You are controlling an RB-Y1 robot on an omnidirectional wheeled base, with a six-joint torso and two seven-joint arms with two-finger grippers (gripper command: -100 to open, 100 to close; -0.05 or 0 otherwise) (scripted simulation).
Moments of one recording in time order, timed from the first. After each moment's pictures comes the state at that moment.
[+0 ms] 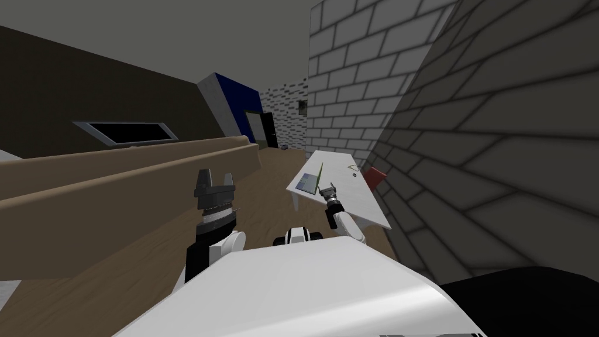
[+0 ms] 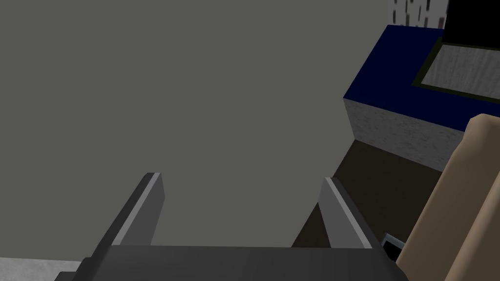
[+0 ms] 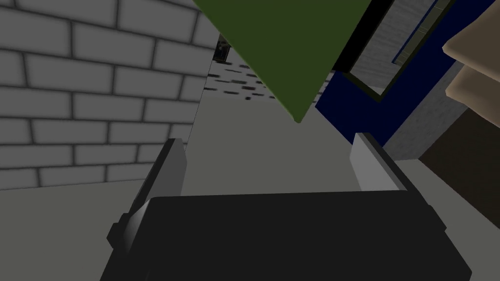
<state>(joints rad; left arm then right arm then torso) 0.50 0.01 0.02 -2.35 0.10 -0.50 -0.11 0.29 -0.15 0.12 -1.86 1.44 0.13 0.40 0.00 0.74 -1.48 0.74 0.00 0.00</state>
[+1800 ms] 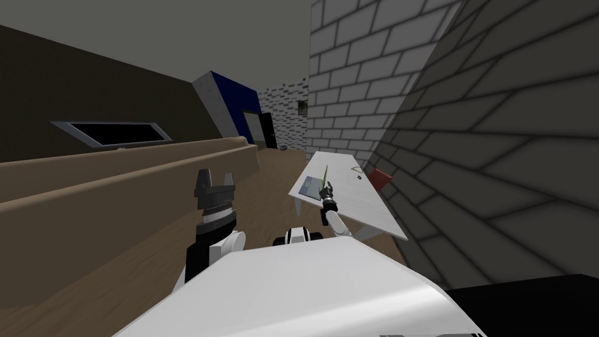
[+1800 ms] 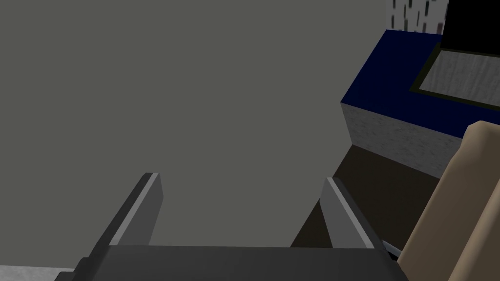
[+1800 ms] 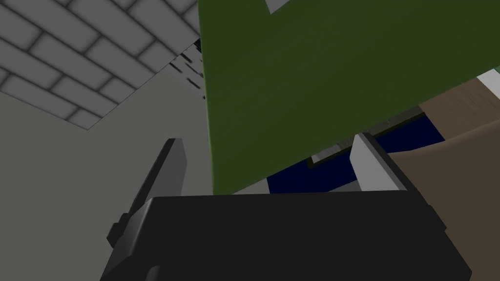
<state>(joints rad) 0.50 0.01 0.02 -2.35 0.10 -0.50 -0.11 0.15 -0.18 0.22 -1.62 1.87 0.40 0.51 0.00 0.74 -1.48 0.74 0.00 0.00</state>
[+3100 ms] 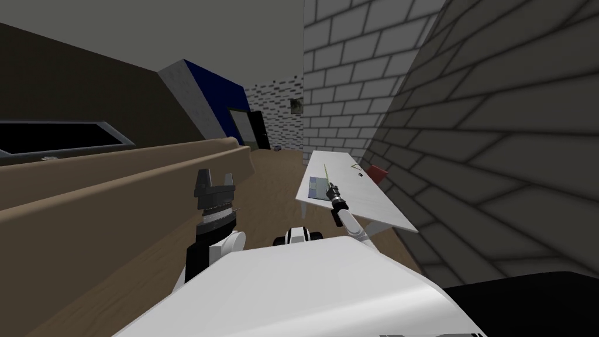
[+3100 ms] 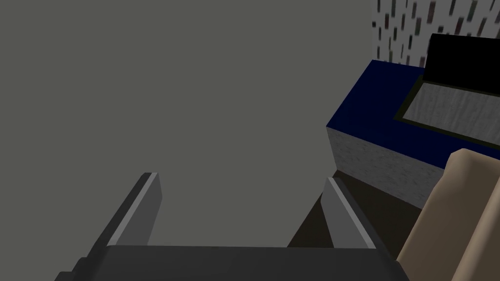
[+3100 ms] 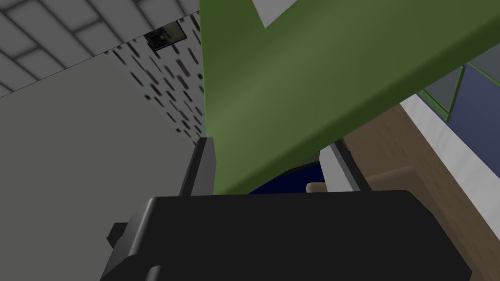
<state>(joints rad) 0.50 0.01 0.02 -2.35 0.10 -0.50 -0.11 0.20 -0.29 0.08 -1.66 1.83 0.13 0.71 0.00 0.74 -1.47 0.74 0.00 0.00</state>
